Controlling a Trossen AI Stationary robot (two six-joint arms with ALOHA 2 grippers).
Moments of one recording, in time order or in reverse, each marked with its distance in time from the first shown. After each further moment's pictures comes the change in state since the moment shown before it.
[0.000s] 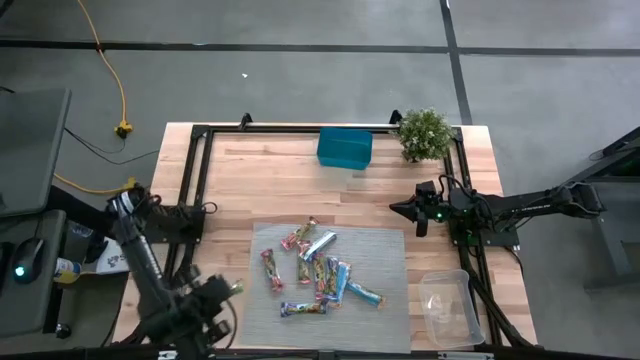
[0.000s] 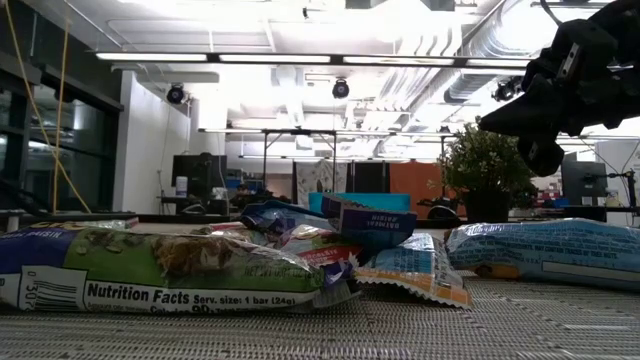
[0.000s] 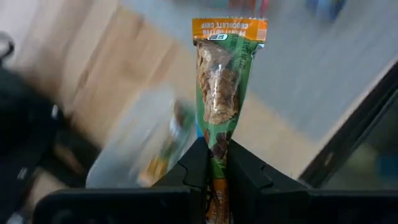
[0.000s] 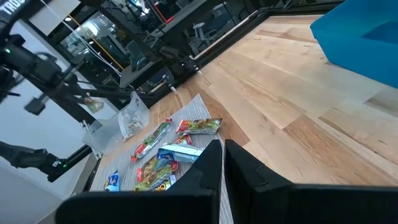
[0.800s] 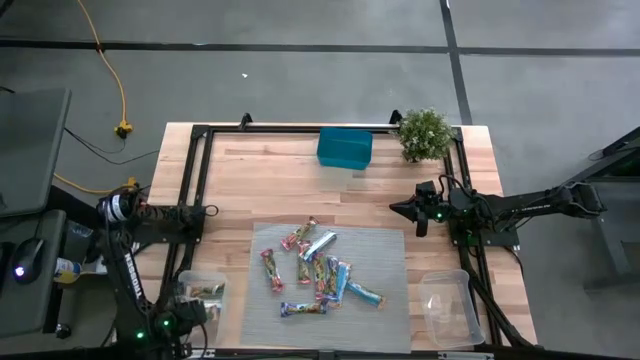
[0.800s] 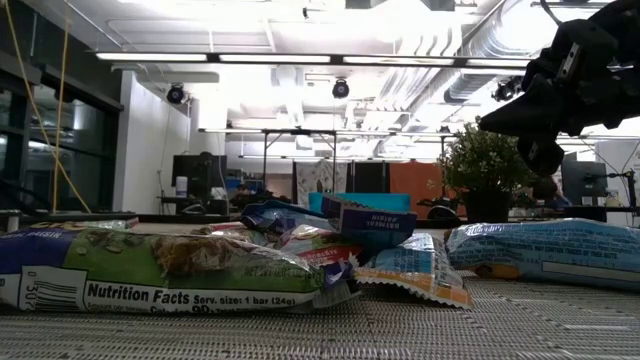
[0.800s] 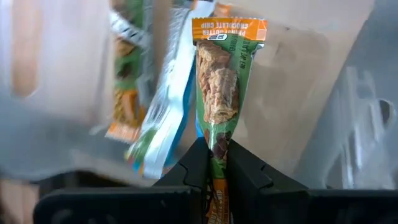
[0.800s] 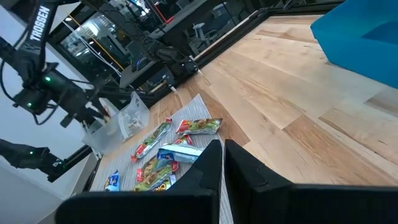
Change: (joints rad) left arm -0.240 0.000 -0.320 0.369 0.155 0.119; right arm 0.000 0.000 0.000 0.001 0.000 0.000
